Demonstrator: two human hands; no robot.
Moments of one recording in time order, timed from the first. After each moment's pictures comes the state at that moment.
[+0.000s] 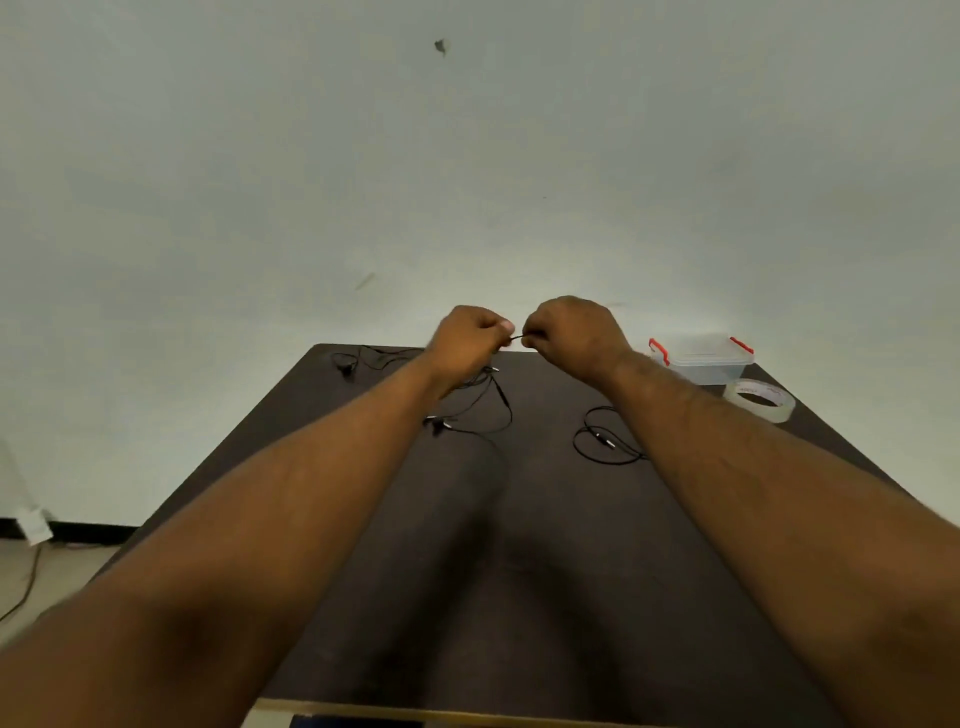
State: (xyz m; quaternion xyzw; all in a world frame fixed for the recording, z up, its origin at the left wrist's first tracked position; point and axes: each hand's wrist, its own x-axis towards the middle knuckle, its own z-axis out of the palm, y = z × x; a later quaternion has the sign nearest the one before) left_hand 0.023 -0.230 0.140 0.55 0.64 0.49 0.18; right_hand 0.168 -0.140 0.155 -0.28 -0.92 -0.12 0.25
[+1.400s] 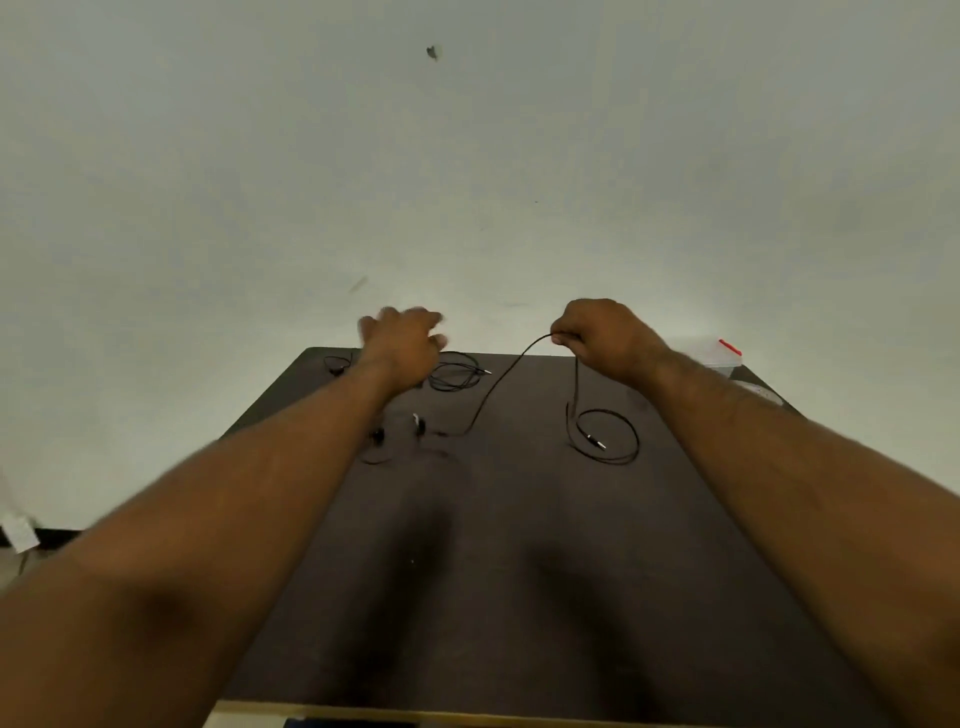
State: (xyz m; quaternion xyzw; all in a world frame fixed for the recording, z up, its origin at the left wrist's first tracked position) left_hand -0.030 -0.239 0.135 0.58 0.78 0.21 -0.09; right_hand 0.212 -0.132 0.166 -0.25 -0.94 -0.10 0.20
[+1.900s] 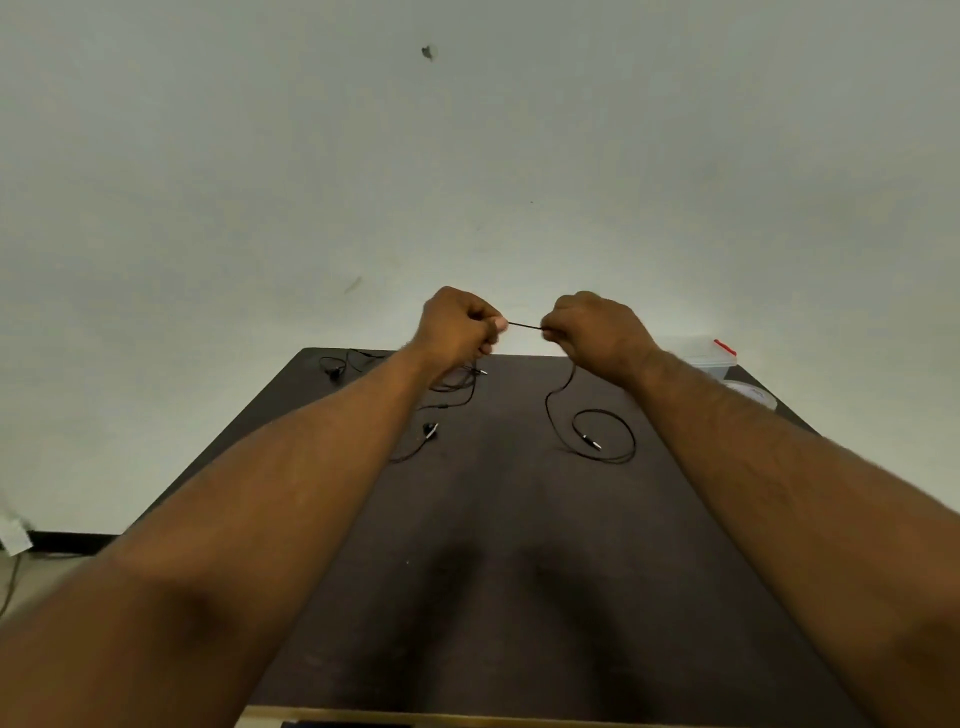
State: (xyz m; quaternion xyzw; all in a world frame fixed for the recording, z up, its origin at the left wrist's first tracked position) left_hand 0.027 -0.226 0.154 0.53 0.64 0.53 0.16; right_hand 0.207 -0.137 0.166 -0.26 -0.93 -0.15 0.23
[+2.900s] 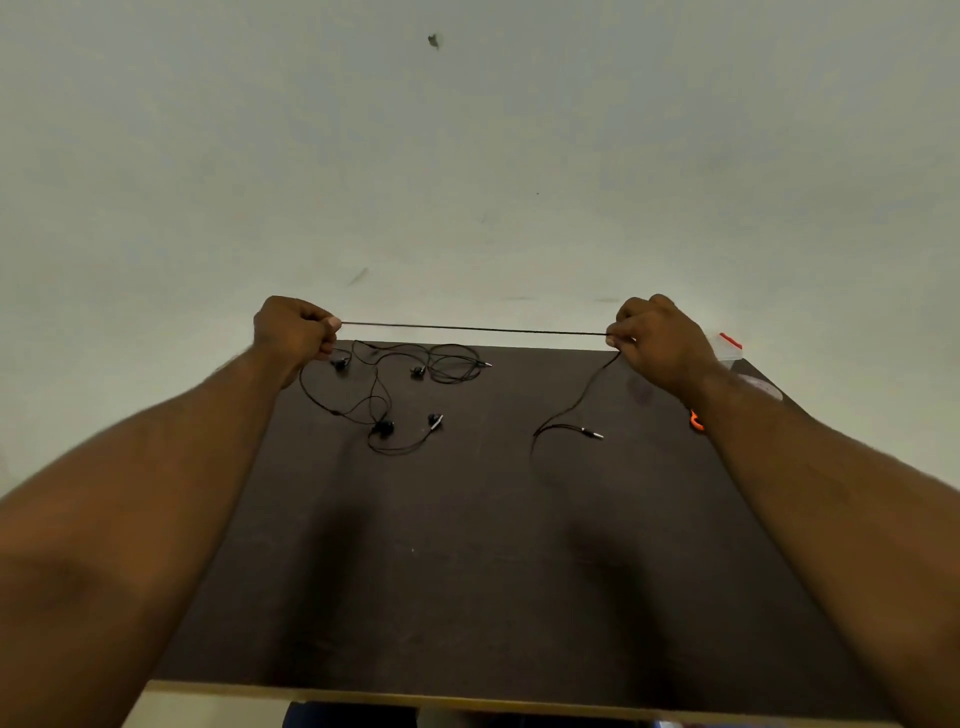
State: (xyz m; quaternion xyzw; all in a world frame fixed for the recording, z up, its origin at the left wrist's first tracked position) left_hand -0.126 -0.287 0.125 0.36 0.75 0.54 0.08; right_hand 0.261 -0.105 0.141 -0.34 -0.90 -0.09 0.27
